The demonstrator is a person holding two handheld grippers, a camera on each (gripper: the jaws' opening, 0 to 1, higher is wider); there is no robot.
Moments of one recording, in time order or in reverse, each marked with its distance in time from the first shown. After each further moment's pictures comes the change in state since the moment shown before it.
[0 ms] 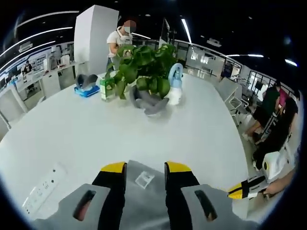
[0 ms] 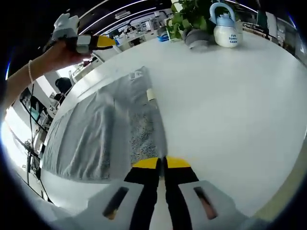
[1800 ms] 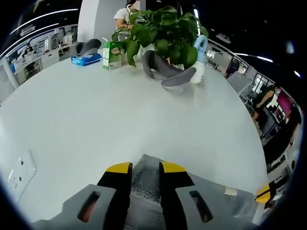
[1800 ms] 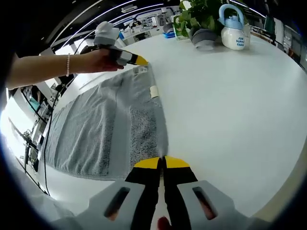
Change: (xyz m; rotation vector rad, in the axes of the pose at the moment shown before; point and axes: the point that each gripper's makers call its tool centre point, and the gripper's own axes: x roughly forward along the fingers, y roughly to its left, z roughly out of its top) left arm 0.103 0.034 -0.058 -0.077 0.123 -0.005; right arm 0.003 0.000 -0.001 -0.036 0.044 0.014
